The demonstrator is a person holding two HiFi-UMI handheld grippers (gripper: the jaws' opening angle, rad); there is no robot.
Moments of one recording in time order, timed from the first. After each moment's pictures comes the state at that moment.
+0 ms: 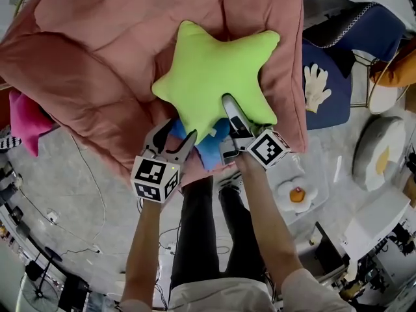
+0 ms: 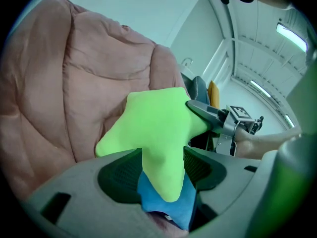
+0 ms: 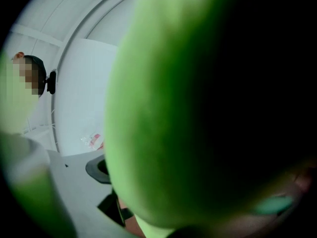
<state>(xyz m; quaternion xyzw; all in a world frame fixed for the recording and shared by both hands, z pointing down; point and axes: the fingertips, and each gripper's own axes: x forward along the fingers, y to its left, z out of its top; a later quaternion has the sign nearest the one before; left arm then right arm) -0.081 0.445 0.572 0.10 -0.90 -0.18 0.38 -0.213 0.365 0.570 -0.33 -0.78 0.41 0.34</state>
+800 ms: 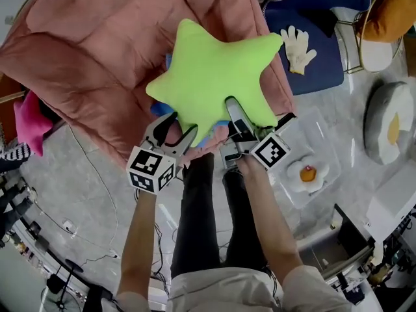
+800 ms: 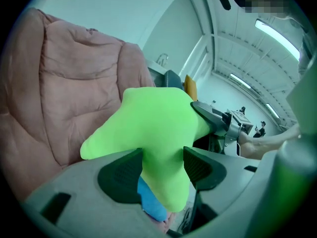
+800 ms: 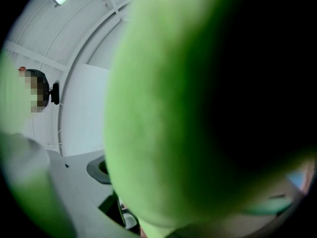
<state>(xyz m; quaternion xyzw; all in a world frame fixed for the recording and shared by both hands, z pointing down) -0.037 0.347 0.539 0.20 -0.90 -0.15 0.37 -0.138 0.244 0.528 -0.29 -0.77 0.49 0.28</state>
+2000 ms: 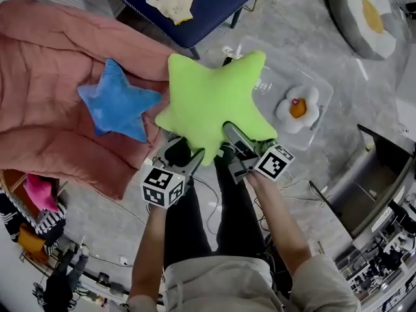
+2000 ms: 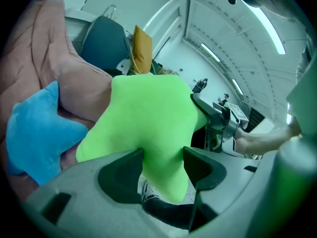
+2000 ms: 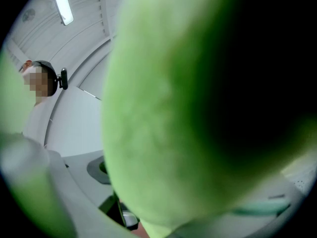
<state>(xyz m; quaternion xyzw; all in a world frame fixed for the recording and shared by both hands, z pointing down) 0.092 0.032 0.558 0.42 -0.76 -0.10 0.48 0.031 -0.091 0.538 -0.13 -0.81 0.52 0.24</state>
